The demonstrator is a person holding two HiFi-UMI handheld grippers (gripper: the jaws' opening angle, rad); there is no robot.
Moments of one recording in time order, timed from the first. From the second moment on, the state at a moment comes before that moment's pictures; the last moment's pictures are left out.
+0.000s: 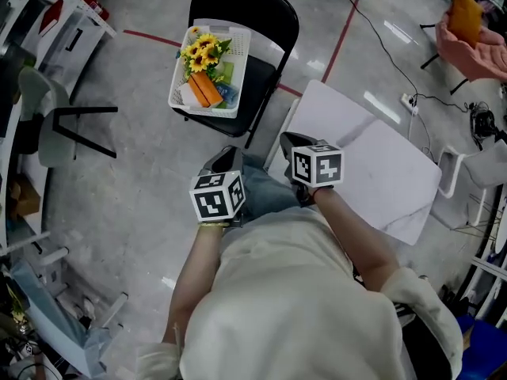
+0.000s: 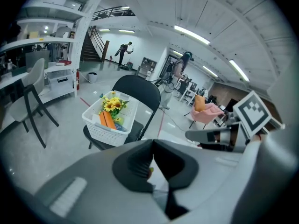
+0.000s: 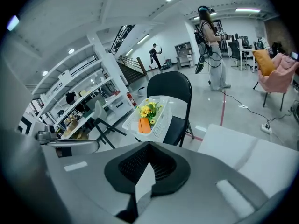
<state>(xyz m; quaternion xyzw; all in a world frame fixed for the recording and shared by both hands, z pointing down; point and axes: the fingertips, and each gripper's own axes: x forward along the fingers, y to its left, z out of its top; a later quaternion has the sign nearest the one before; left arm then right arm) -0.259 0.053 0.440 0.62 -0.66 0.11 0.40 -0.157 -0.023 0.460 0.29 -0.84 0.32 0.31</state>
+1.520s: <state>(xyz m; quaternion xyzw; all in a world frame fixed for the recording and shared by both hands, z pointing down) 0.068 0.036 0.417 0.74 -0.54 0.19 0.36 0.205 -0.003 0.412 0.45 -0.81 0.30 0.25</state>
